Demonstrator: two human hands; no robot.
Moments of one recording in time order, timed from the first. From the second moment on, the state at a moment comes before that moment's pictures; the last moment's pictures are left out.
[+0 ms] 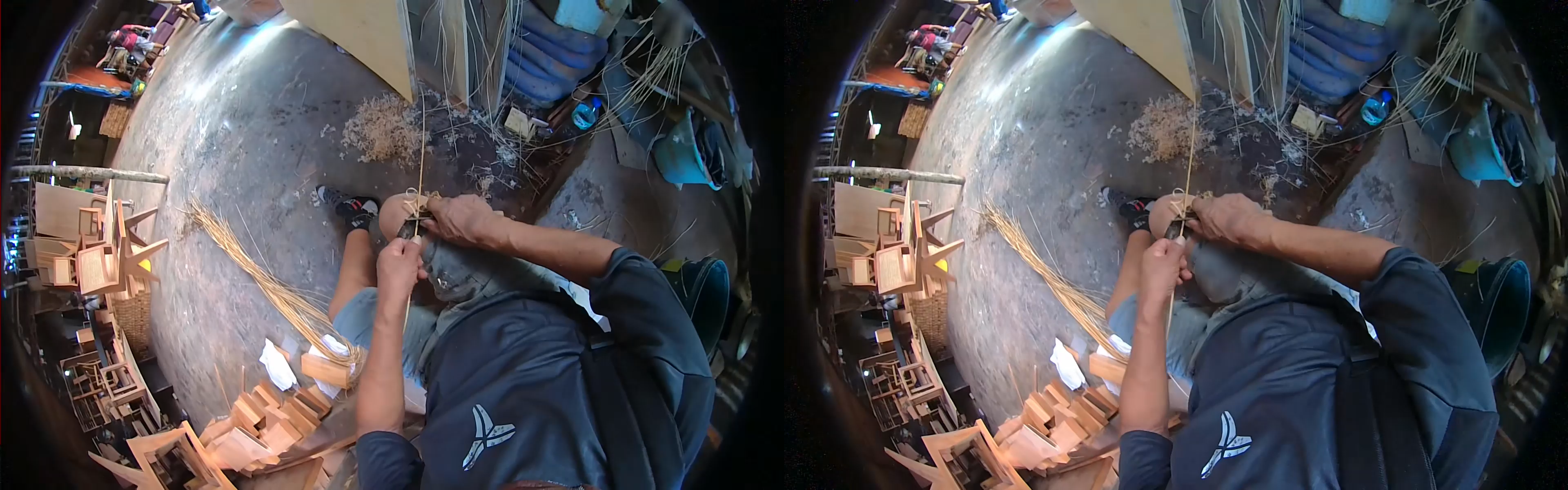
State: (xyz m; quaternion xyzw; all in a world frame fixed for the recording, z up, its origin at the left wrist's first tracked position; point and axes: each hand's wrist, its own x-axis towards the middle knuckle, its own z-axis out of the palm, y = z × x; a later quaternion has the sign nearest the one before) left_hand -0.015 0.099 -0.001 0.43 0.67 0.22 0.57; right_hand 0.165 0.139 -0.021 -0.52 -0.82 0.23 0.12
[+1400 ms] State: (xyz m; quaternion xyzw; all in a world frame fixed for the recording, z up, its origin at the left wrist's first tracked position) left_hand -0.010 -0.027 0.023 0.33 0.67 0.32 0.58; right_hand 0.177 0.099 0.025 -0.35 -0.43 0.83 0.06
